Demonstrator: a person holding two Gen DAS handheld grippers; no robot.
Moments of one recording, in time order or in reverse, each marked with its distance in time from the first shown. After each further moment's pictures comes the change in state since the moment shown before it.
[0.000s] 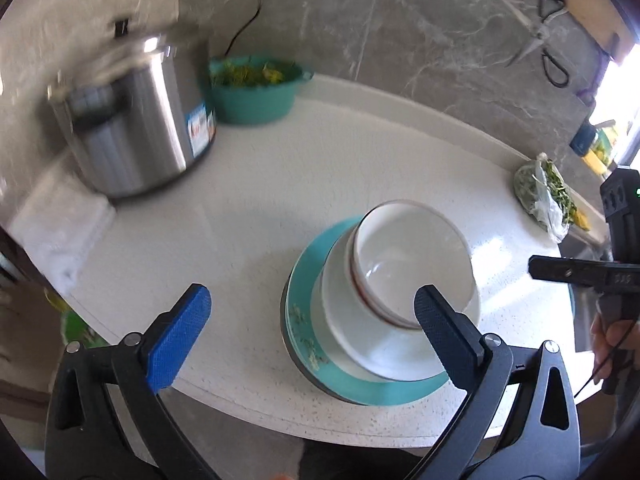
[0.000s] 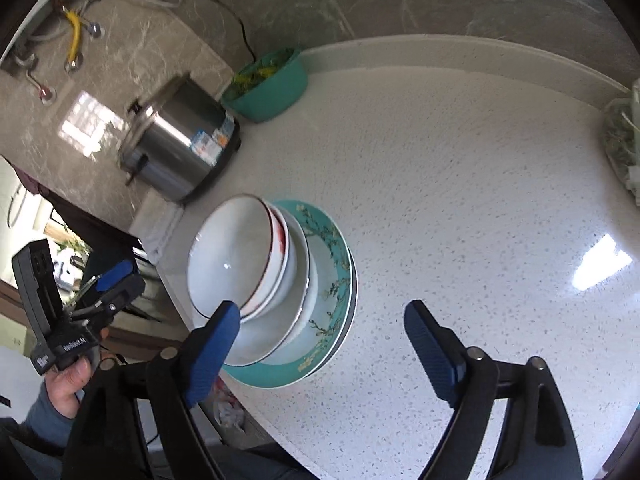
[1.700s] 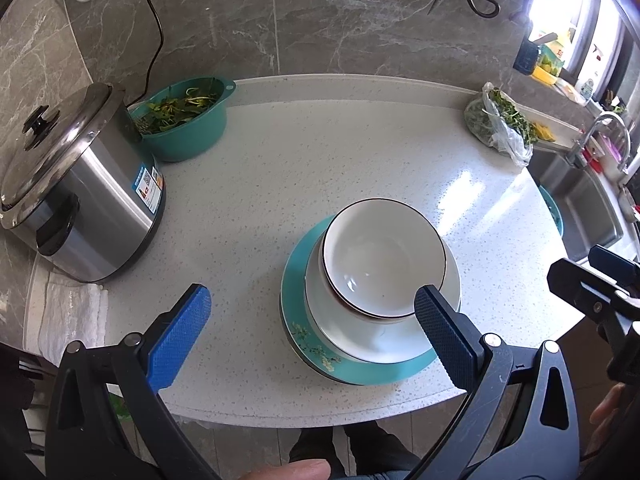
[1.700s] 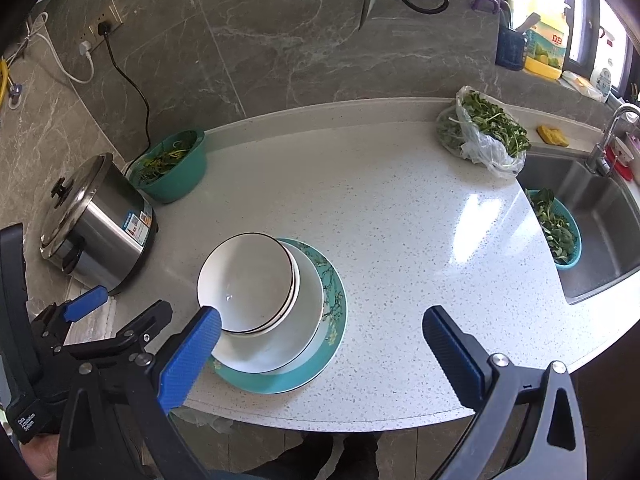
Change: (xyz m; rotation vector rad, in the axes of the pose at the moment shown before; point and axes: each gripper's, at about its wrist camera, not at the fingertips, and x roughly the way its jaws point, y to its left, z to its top) left arm -0.011 -0.011 0.051 0.313 0.126 -0.103; right arm -0.045 0.151 -0.045 0.314 -0.279 -0.563
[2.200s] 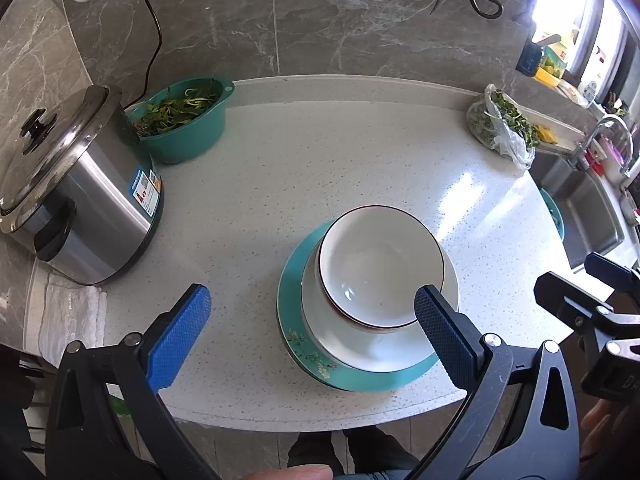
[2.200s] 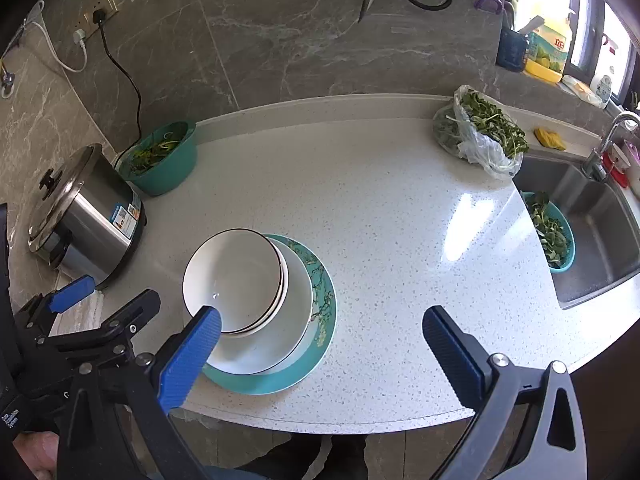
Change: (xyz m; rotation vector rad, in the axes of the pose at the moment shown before) left arm 0.004 -0.005 0.008 -0.007 0.002 0.001; right arm 0.010 -0.001 0.004 -0.025 0.021 -0.040
